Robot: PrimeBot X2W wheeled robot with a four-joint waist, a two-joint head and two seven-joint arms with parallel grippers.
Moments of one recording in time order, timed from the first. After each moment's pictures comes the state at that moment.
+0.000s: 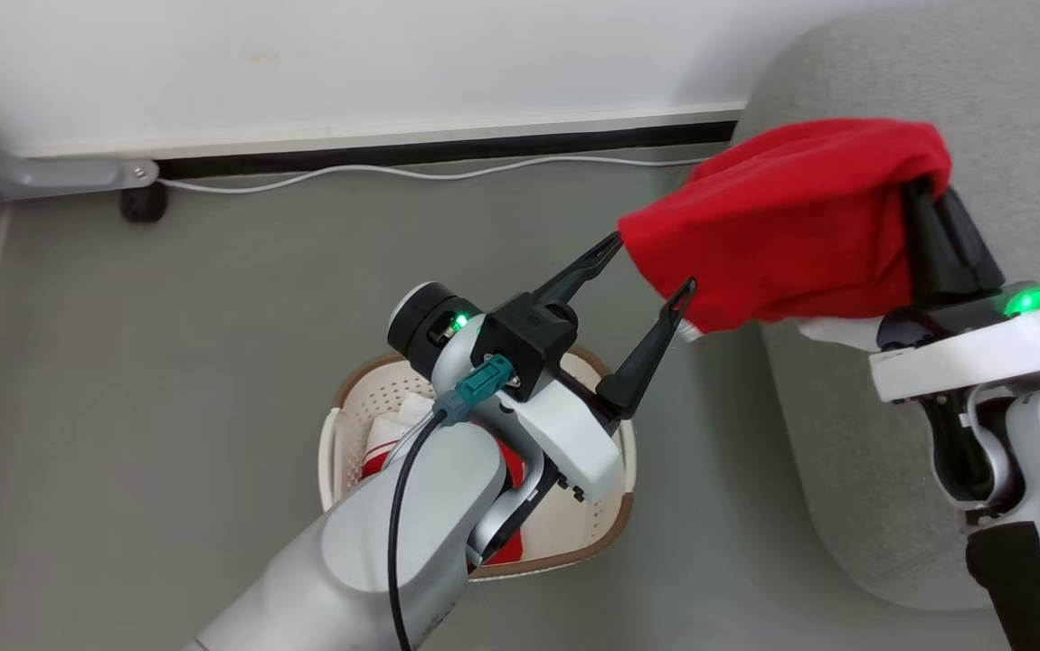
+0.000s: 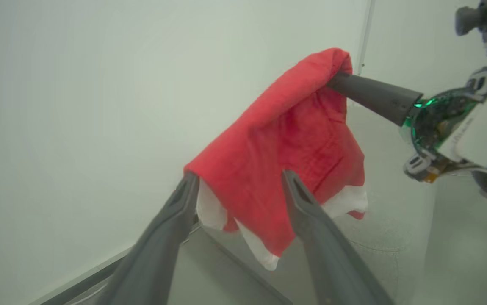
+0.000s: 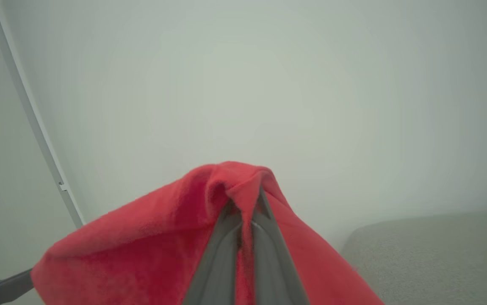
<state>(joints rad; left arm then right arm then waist) -0.72 0.04 -0.90 0.43 -0.54 0.05 -0.26 -0.50 -0.22 0.22 0.25 0.50 0.12 -0.26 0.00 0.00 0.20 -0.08</state>
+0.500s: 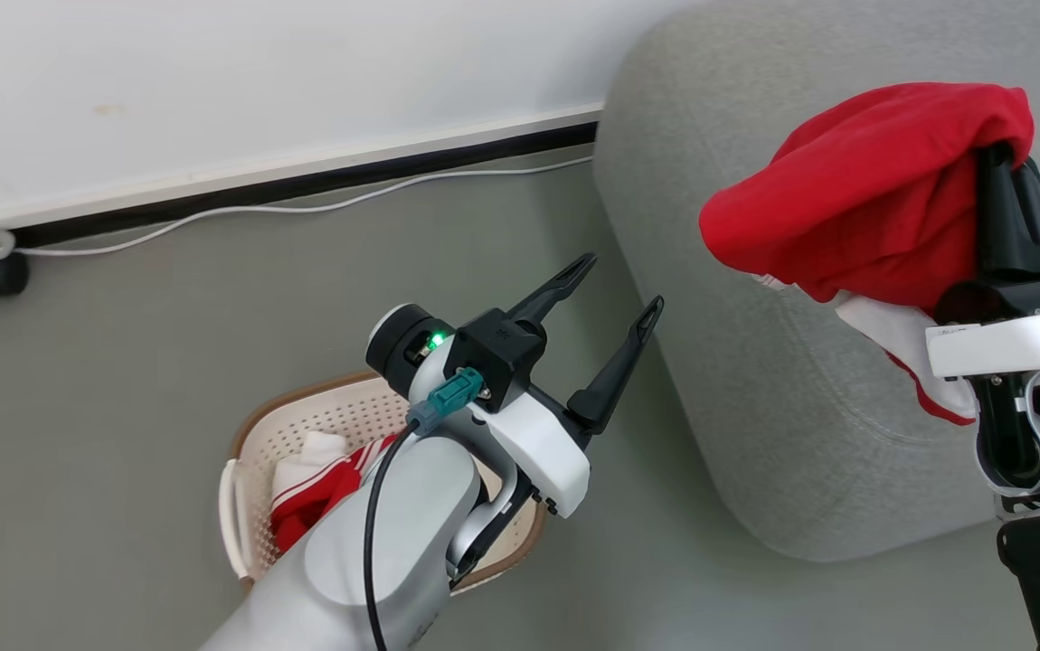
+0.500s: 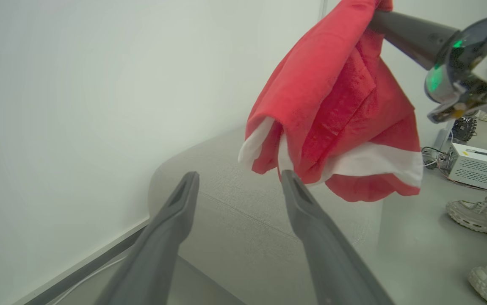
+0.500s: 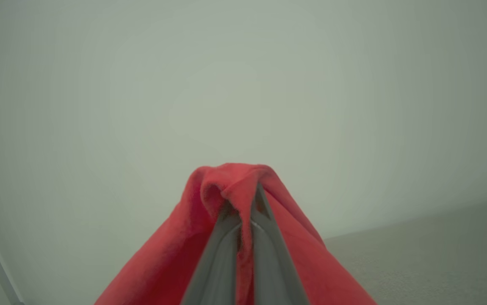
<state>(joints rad) -0.67 0.04 -0.83 0.46 -0.51 -0.01 -0.26 -0.49 -0.22 0.12 0.18 0.53 0.12 -0.26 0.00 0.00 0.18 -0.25</state>
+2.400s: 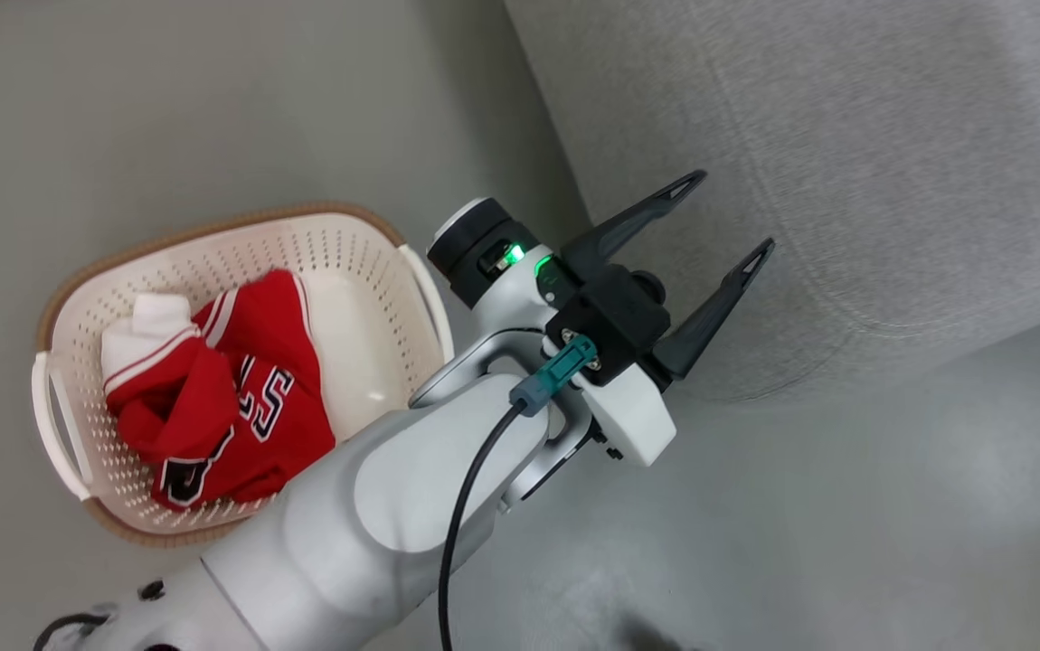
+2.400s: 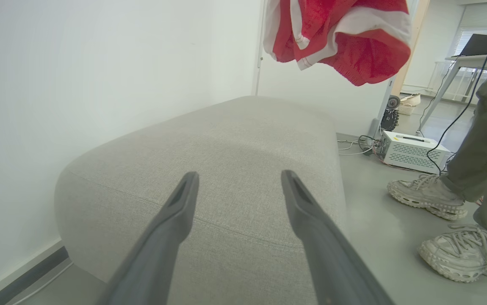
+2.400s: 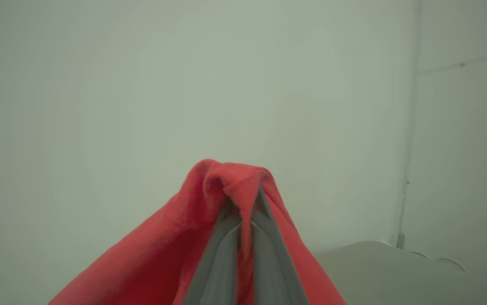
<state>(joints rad) -0.89 0.06 -1.03 0.40 -0.45 0.09 -0.26 -0.81 -0.54 -0.25 0.33 0.63 0.12 -0.26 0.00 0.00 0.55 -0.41</state>
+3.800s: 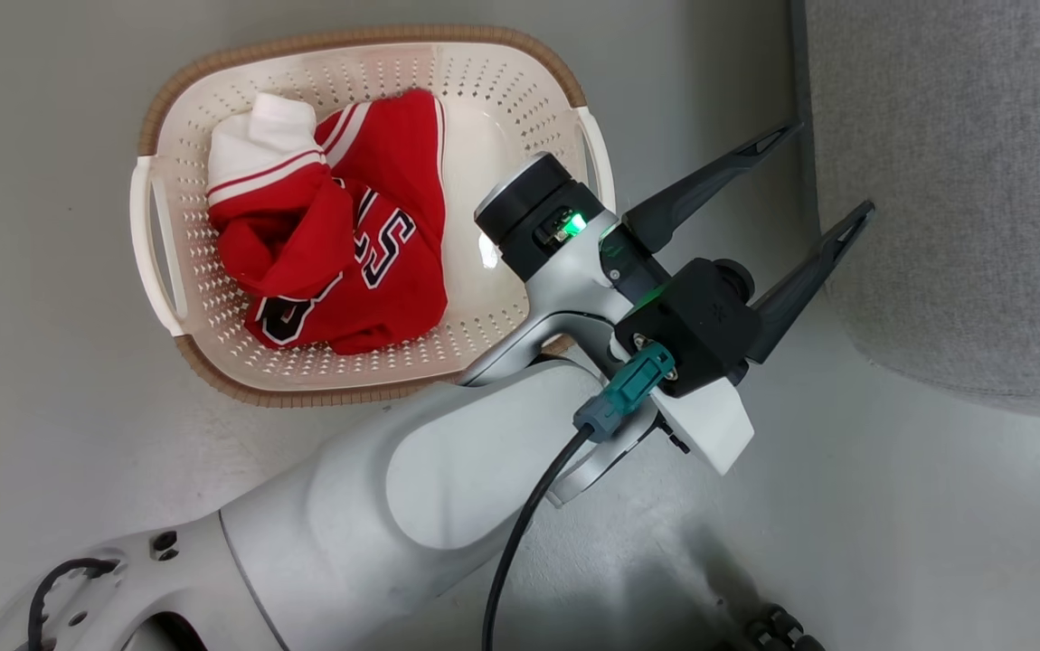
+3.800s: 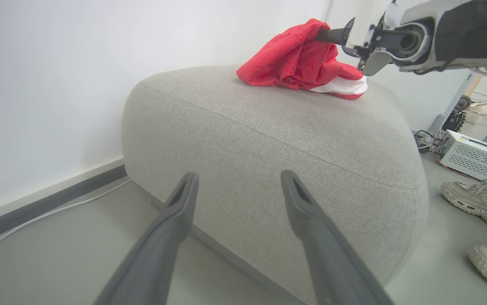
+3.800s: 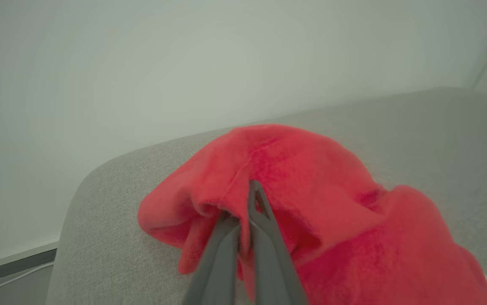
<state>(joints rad) -1.03 0.06 -1.18 0.29 -0.51 0.24 -0.26 -1.01 -0.67 0.03 0.78 0.81 0.13 -0.26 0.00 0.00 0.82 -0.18</state>
